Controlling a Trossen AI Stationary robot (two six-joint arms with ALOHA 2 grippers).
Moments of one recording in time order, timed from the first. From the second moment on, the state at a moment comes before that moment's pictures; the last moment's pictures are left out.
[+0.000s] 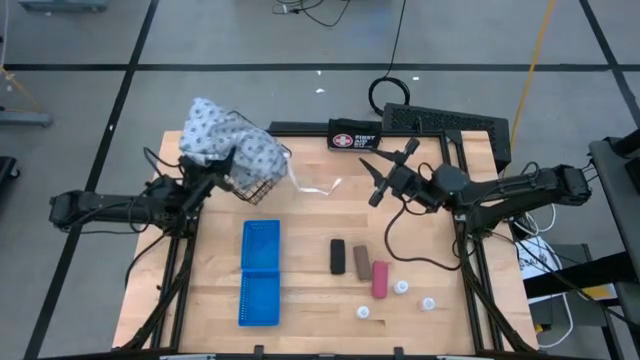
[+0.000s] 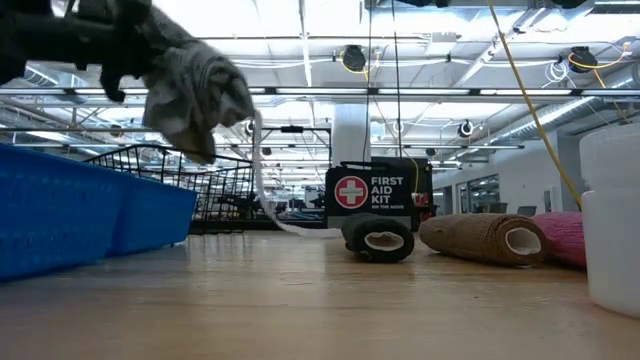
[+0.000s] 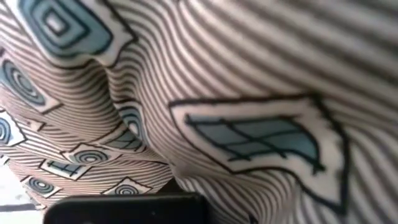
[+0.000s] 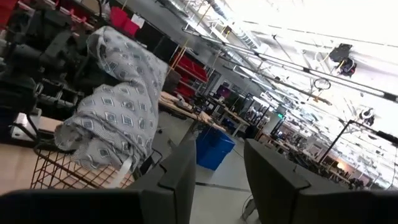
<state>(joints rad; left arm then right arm) 0.12 0.50 0.11 0.84 -0.69 -0.25 0.05 1.11 0.74 0.62 0.57 -0.67</state>
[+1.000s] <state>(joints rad) 0.34 0.51 0.02 0.51 -0.72 -0.67 0.00 1.11 0.74 0.57 0.49 -0.60</state>
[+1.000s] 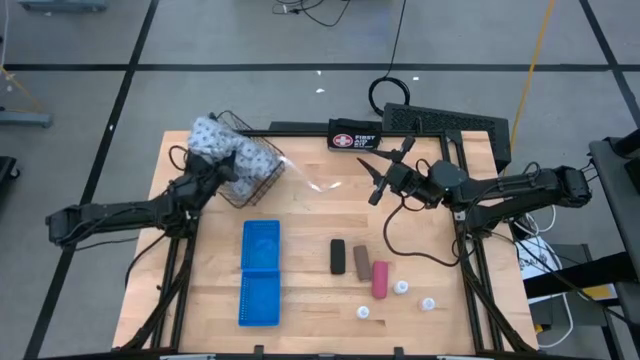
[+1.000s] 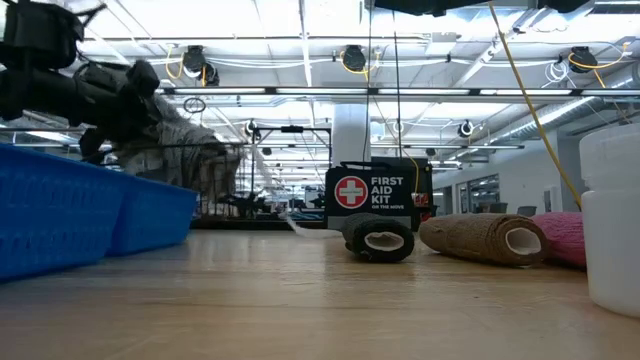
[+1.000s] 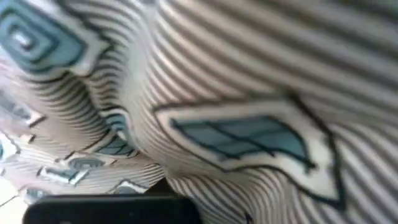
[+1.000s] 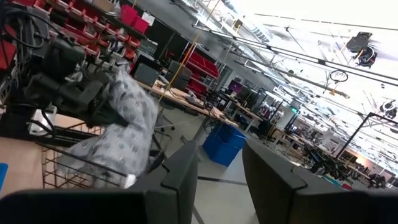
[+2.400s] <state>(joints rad) 0.27 0.53 0.29 0.58 -0.46 -0.43 0.00 1.11 0.74 0.57 0.50 -0.59</state>
